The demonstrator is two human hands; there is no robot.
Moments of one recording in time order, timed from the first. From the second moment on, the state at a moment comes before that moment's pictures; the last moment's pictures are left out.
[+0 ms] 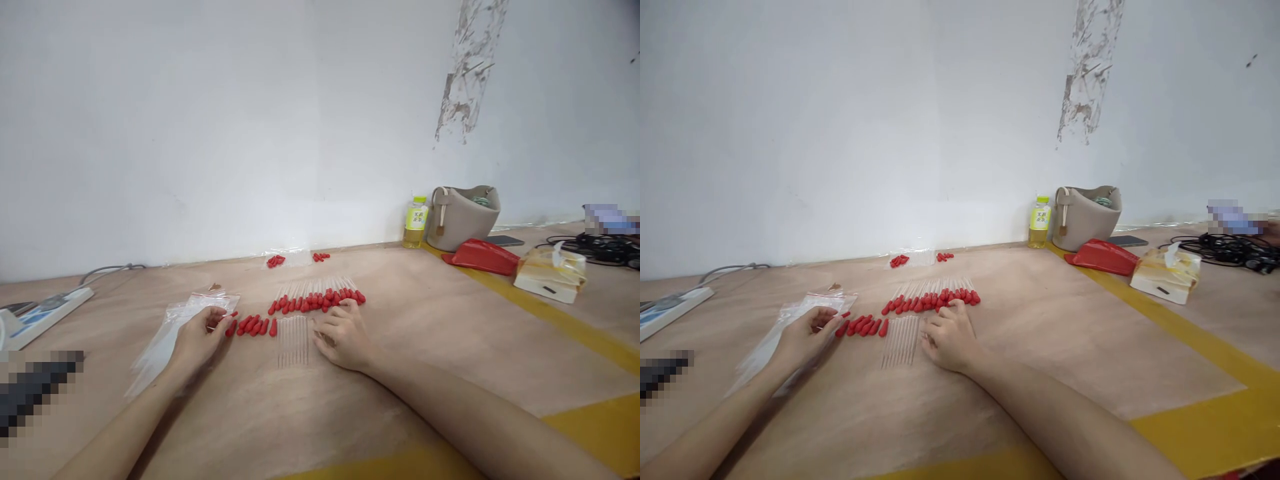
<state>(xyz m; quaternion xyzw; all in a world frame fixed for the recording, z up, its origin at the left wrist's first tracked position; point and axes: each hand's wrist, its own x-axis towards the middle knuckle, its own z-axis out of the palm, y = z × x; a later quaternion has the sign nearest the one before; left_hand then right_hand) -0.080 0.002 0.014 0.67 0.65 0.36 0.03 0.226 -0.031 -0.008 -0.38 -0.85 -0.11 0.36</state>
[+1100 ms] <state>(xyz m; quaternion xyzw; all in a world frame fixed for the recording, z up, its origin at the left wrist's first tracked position) -0.012 0.030 0.041 0.83 0.52 0.21 -0.05 0.224 -0.032 -0.009 -0.33 -0.88 -0.08 0.33</state>
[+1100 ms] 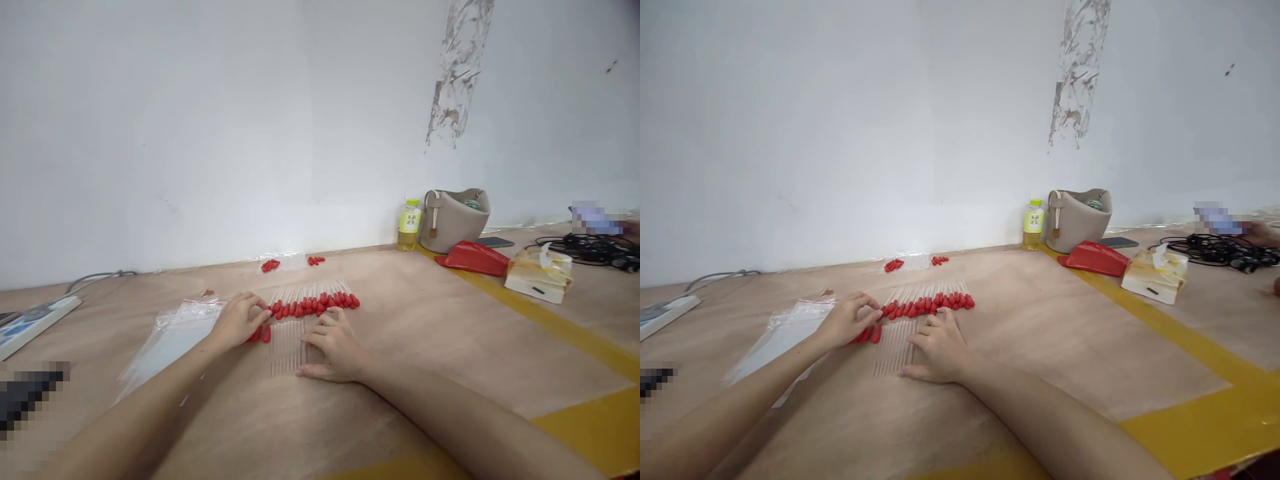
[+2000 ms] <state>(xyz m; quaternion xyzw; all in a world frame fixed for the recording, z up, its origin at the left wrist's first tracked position) -0.012 -0.030 0.014 0.86 0.41 0.30 -0.05 0.227 -0.029 -0.007 -0.43 -0.78 -0.06 0.45</state>
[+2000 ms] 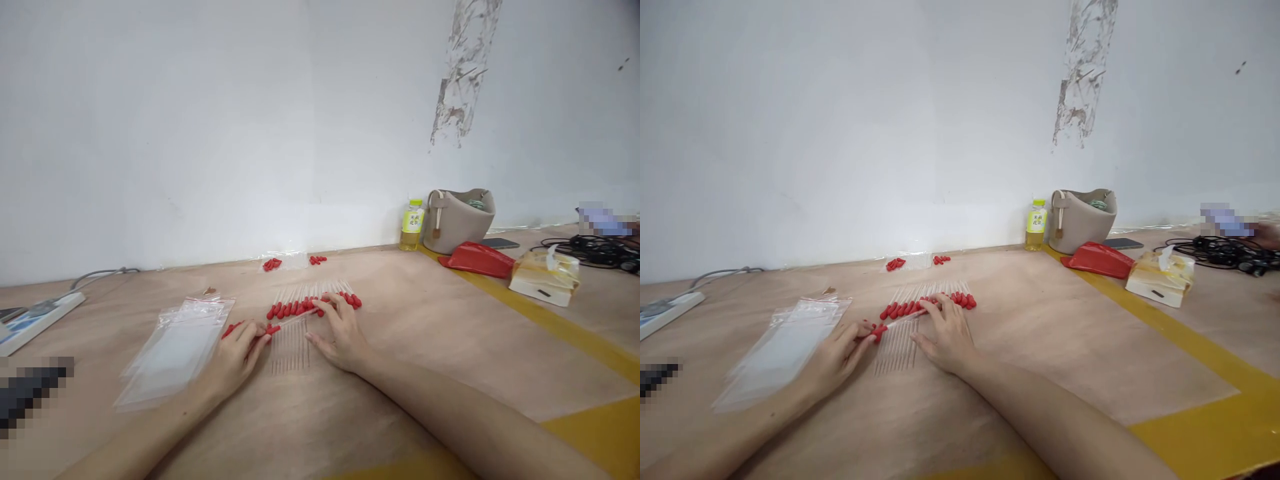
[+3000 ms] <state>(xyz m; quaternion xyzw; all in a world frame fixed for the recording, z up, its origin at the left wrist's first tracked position) 0.014 -0.046 0.012 0.90 0.30 0.28 -0.16 0.227 -0.036 -0.006 -0.29 -0.88 -0.14 0.34</state>
